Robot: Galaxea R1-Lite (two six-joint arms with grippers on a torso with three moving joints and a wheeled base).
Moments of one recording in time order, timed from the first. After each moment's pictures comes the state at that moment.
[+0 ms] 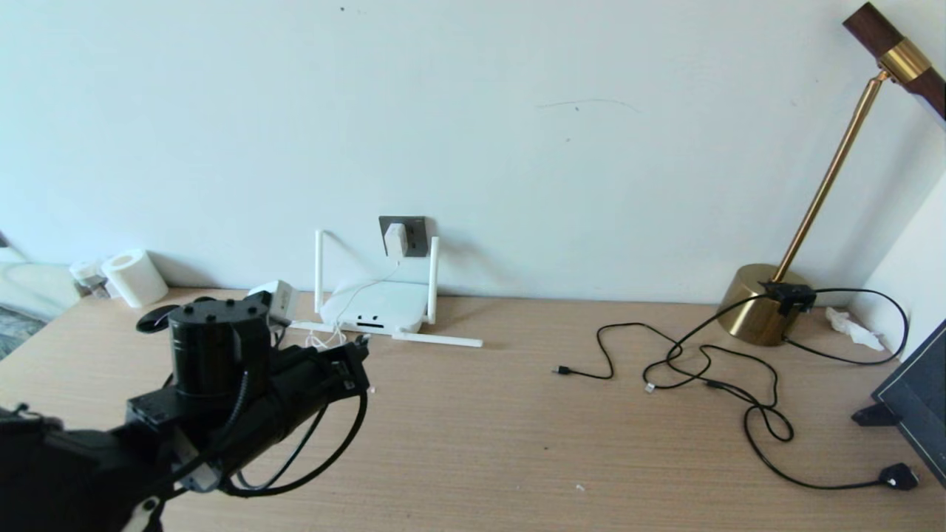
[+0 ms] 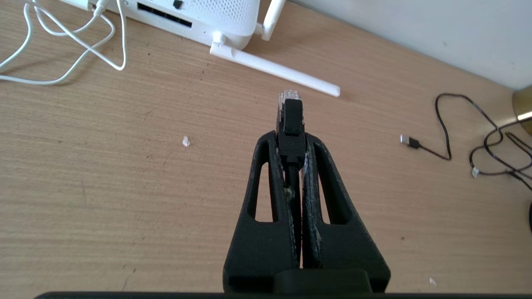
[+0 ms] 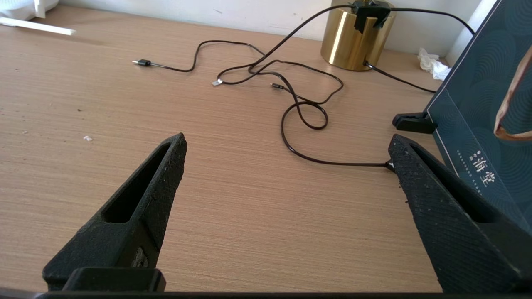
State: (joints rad) left arm -0.45 1.69 -0.52 -0.87 0.22 -0.42; right arm 0.01 0.00 0.00 0.00 0.02 -0.08
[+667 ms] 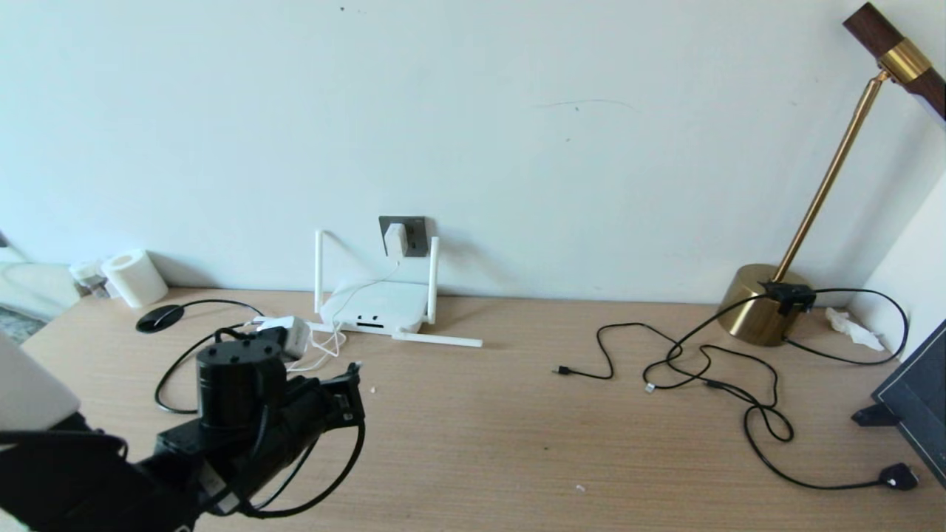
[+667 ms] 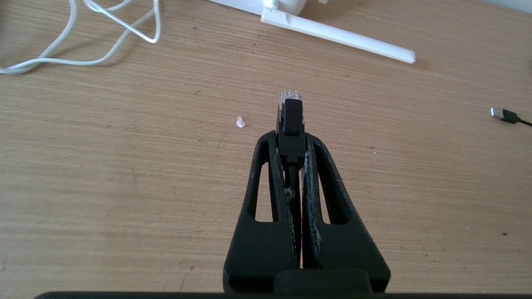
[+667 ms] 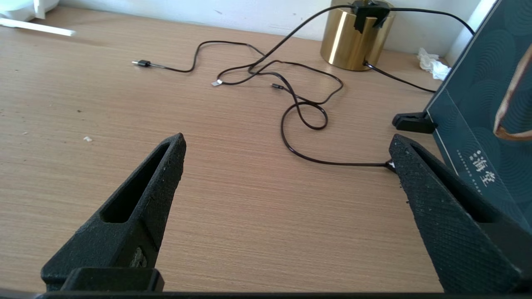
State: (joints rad) left arm -0.40 1.85 -0.40 -1.09 0.24 -0.28; right arm 0.01 0.00 0.00 0.00 0.02 -0.08
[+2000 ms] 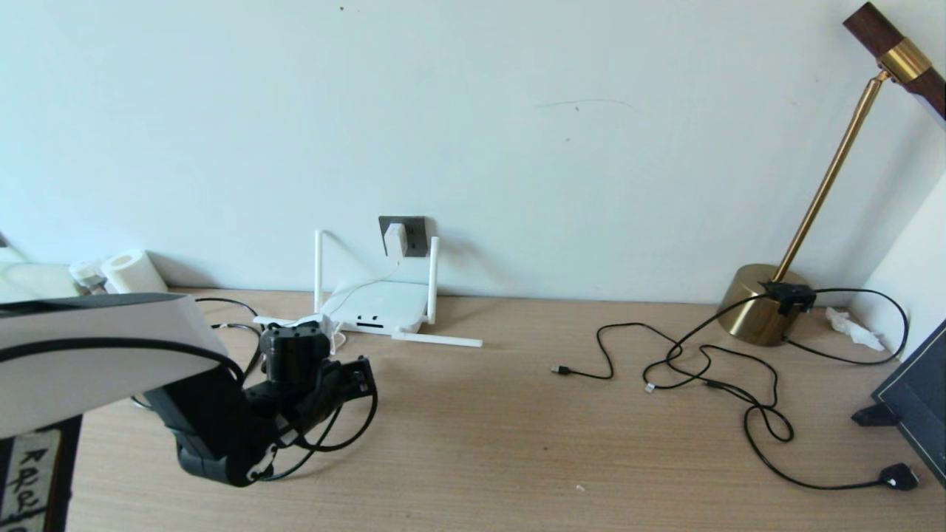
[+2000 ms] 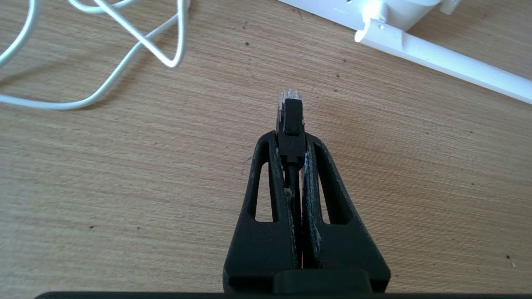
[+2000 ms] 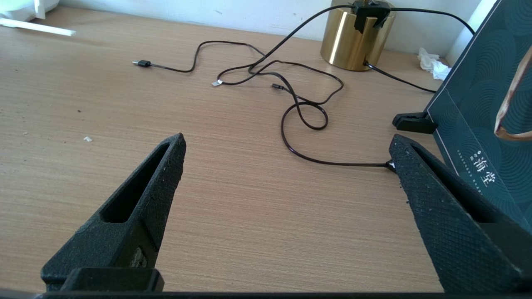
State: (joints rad) left arm -0.25 2.22 -0.71 -1.09 0.13 -0.28; right arm 0.01 0.00 0.00 0.00 0.02 -0.08
